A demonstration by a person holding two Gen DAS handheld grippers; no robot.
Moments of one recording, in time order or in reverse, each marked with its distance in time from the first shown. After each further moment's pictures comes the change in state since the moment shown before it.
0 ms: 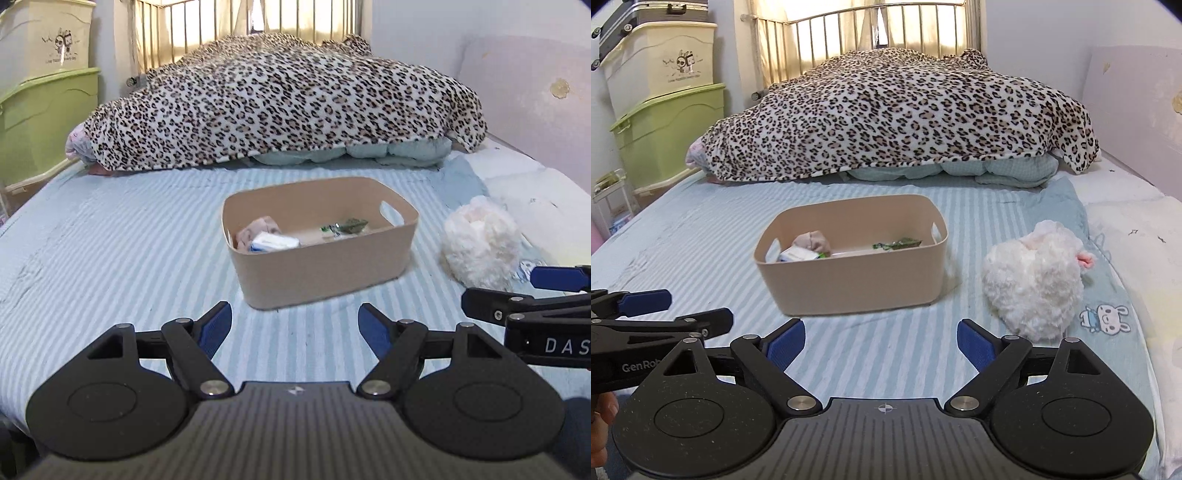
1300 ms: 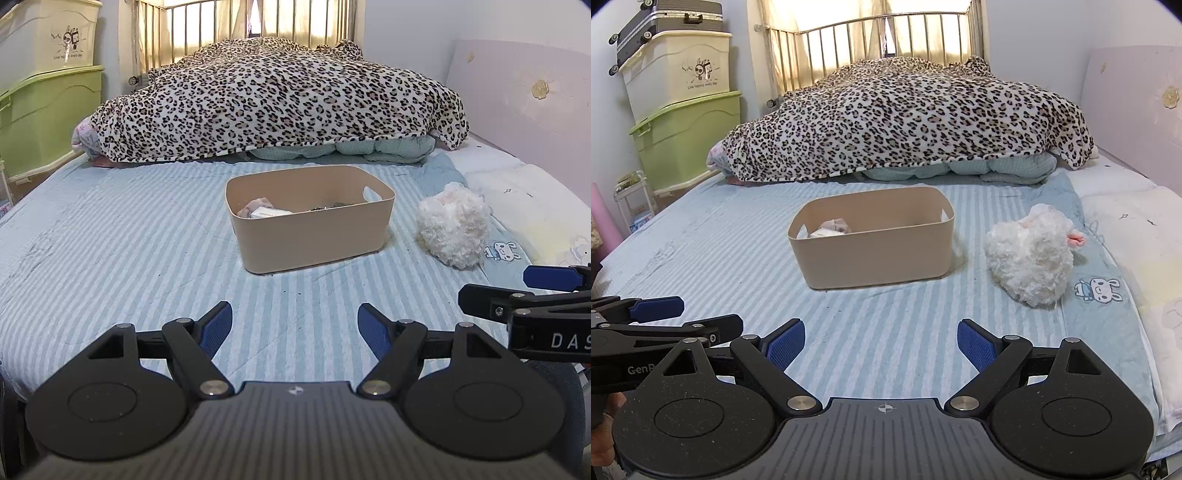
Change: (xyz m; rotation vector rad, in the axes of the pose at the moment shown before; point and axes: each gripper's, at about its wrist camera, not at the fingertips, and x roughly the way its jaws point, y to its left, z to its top) left arm -0.068 0.004 -0.051 -0.013 -0.023 -0.023; right arm -0.066 0.008 -0.049 0.011 -0.031 0.030
